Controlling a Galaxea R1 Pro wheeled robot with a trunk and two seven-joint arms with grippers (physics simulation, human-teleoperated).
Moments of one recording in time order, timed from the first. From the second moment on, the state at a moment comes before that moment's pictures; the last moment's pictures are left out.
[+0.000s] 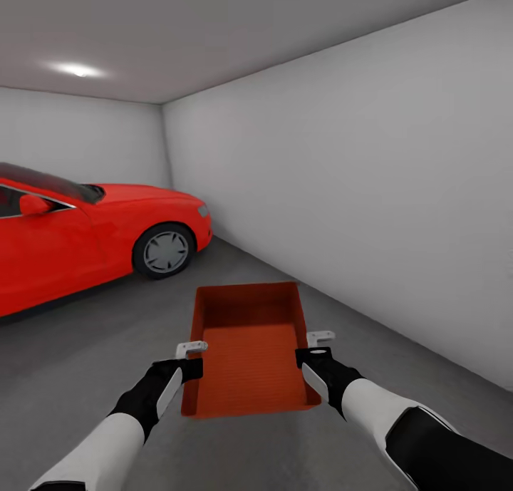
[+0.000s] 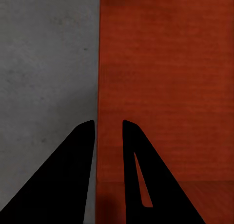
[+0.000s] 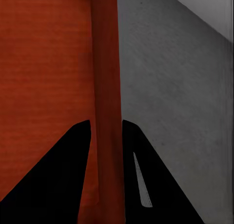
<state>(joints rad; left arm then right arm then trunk) -0.69 -0.06 0.01 -0.54 0.12 0.43 0.06 -0.90 0.12 0.66 -0.17 -0.59 0.18 -0.34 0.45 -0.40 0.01</state>
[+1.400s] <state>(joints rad) -0.69 -0.06 0.01 -0.54 0.12 0.43 0.06 -0.90 0.12 0.67 -0.17 -0.60 0.18 -0.34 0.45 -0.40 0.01</state>
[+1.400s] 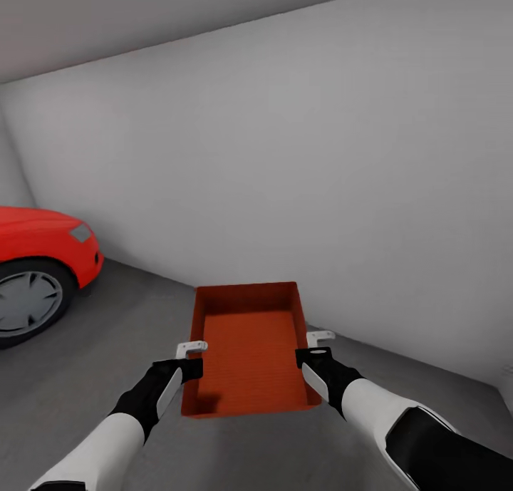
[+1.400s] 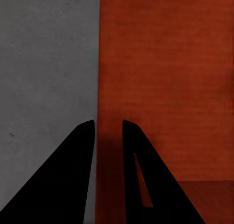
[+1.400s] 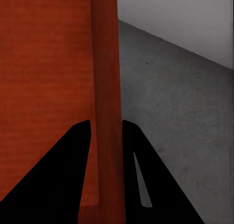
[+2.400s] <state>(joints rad) -0.69 -0.06 0.01 -0.54 0.12 0.43 0.06 -0.90 0.12 0.67 -0.17 -0.60 0.18 -0.34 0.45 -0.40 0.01</state>
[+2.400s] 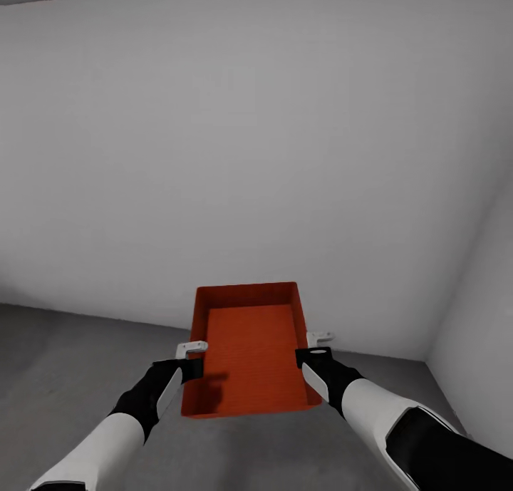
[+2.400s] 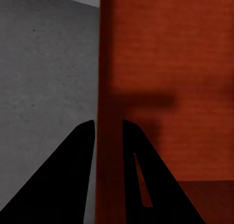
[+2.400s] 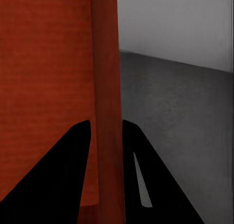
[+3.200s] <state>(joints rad) -0.69 -0.06 0.01 -0.54 0.12 0.43 0.06 -0.90 0.12 0.67 -0.17 -0.60 0.18 -0.34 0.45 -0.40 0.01</state>
